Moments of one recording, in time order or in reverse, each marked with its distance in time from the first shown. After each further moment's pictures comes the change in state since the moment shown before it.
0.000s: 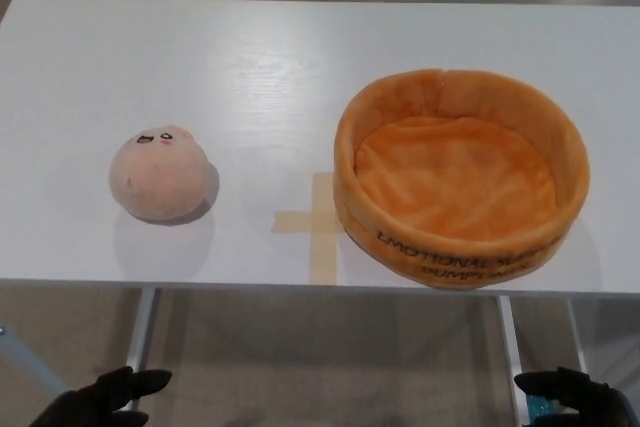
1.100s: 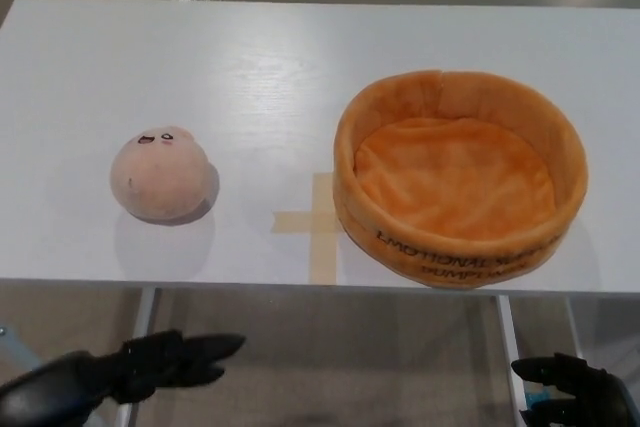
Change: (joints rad) left_arm 0.286 0.263 0.075 -0.920 -0.464 0.093 -0.472; right_arm -0.026 0.000 -0.001 0.001 0.000 0.000 0.000
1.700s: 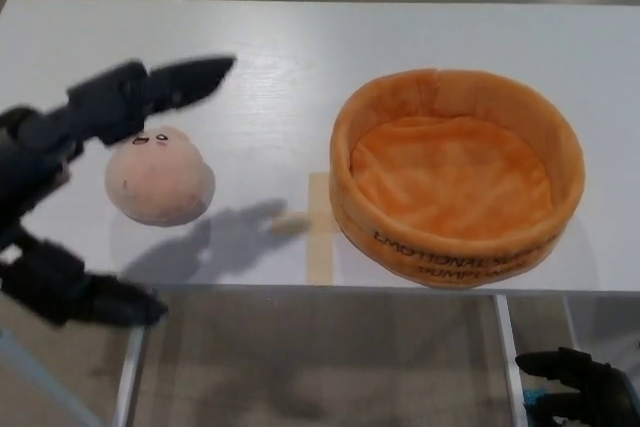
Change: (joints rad) left_arm -0.480 -0.058 0.127 -0.034 -0.023 0.065 0.119; right_arm -0.010 -0.011 0.000 0.000 0.000 -0.002 -0.001
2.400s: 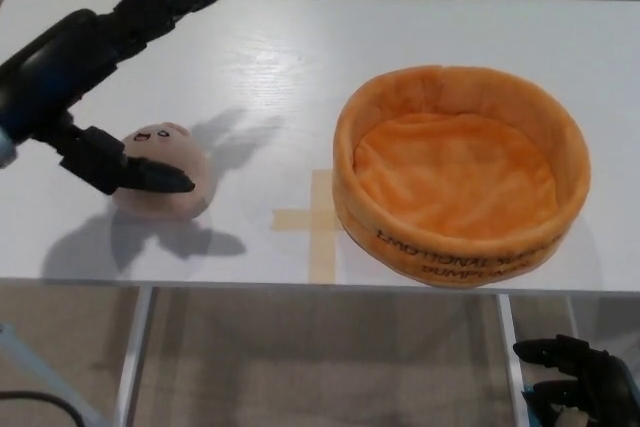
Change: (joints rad) left_arm -0.398 0.012 -0.241 0.516 0.347 -0.002 0.165; right_arm -0.024 0.000 0.000 0.000 0.000 0.000 0.000
